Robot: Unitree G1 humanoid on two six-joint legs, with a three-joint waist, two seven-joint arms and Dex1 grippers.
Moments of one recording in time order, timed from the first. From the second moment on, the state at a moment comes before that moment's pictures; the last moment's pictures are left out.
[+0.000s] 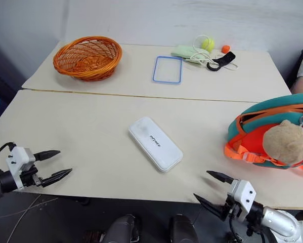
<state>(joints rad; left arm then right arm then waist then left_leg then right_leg) 0.15 0.83 0.43 0.05 -0.39 0.08 -1.01 0.45 -0.63 -0.17 -0.28 0.42 -0.18 1.00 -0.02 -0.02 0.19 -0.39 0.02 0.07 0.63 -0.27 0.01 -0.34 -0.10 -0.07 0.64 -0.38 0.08</state>
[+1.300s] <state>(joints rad) -0.82 0.35 -0.10 0.75 -0.03 -0.11 -0.83 0.10 -0.60 0.07 -0.40 0.16 0.26 0.70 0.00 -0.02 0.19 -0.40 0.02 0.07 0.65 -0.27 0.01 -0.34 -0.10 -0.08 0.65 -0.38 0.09</state>
